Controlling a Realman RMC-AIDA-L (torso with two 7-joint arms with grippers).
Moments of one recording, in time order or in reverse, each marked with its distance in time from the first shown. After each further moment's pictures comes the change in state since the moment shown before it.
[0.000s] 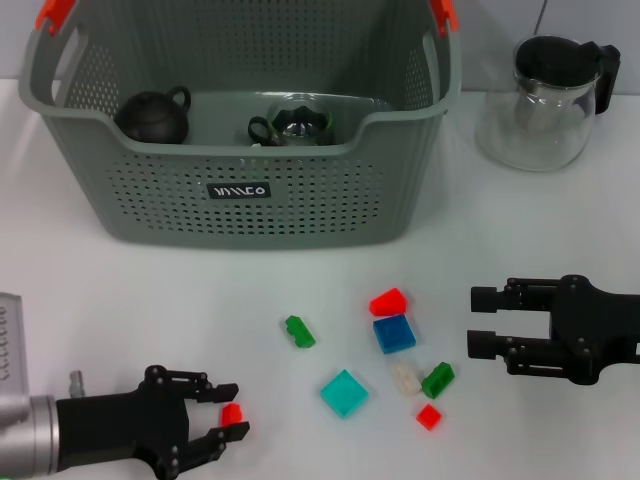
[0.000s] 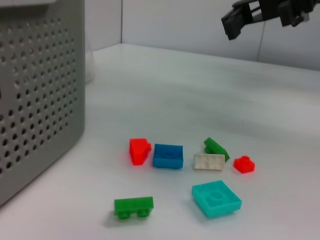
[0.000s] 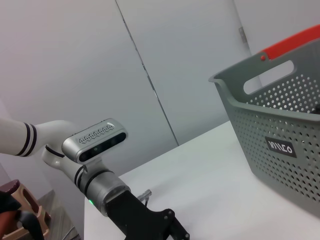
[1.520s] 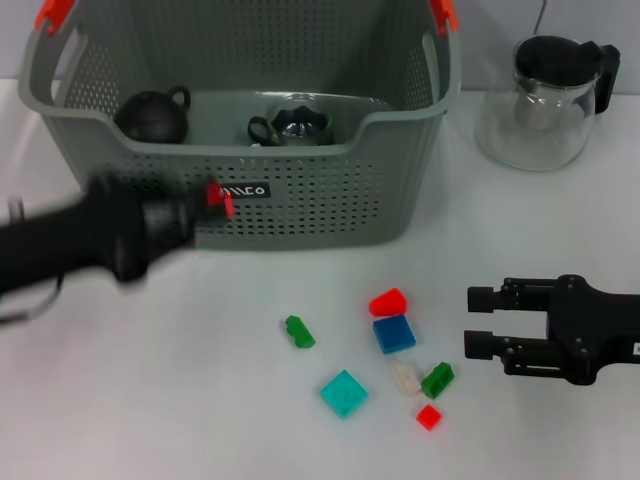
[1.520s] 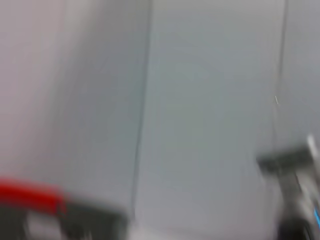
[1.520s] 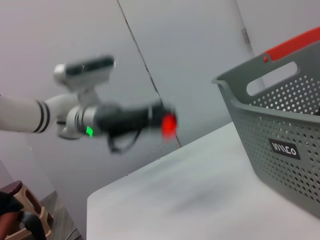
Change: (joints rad) left arm -0.132 0.054 -0.171 0.110 -0.327 0.393 -0.336; right arm 0.003 0.003 0.000 0.000 0.001 -0.004 0.001
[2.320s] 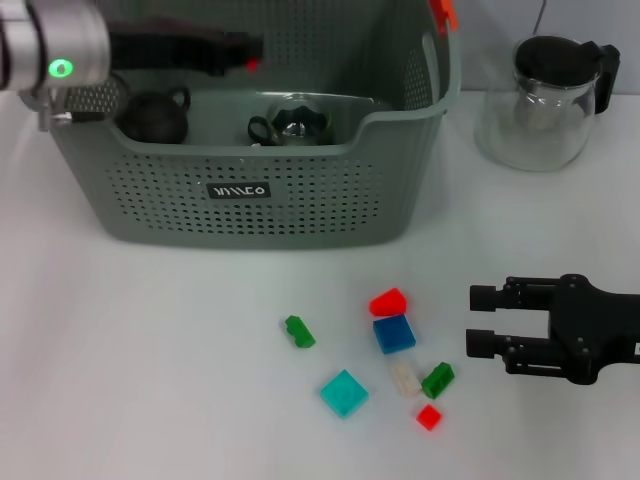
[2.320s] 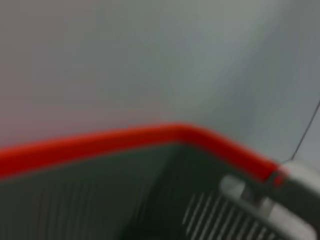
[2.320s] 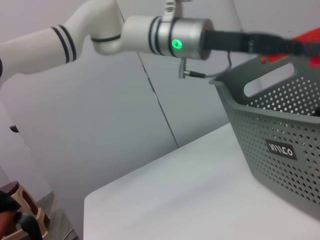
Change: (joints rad) left arm -0.259 0.071 0.530 0.179 0.038 -0.780 -0.797; right arm -0.005 0.000 0.002 0.000 0.003 0.004 -0.008
